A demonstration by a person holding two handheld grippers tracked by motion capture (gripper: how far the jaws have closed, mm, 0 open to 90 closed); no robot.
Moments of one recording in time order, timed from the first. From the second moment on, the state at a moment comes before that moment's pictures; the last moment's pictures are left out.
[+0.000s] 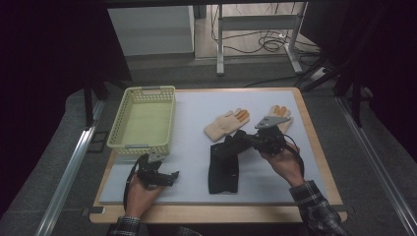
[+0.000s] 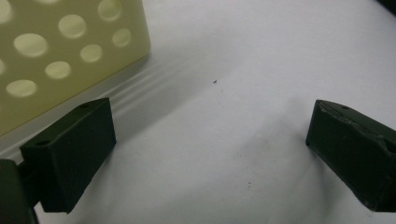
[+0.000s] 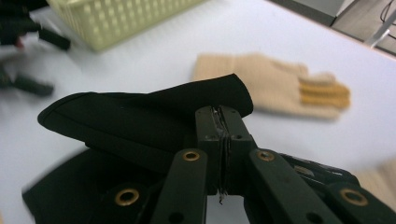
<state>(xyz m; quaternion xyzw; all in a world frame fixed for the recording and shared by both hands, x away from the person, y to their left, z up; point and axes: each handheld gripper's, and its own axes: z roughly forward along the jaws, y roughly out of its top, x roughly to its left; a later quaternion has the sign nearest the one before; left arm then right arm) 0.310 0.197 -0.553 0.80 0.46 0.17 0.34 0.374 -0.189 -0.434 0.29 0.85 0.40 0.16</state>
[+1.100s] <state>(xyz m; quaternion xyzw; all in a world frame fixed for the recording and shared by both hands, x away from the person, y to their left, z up) 0.310 0.198 -0.553 0.81 0.46 0.17 0.34 0.313 -0.255 -0.515 0.41 0.82 0.36 0.16</state>
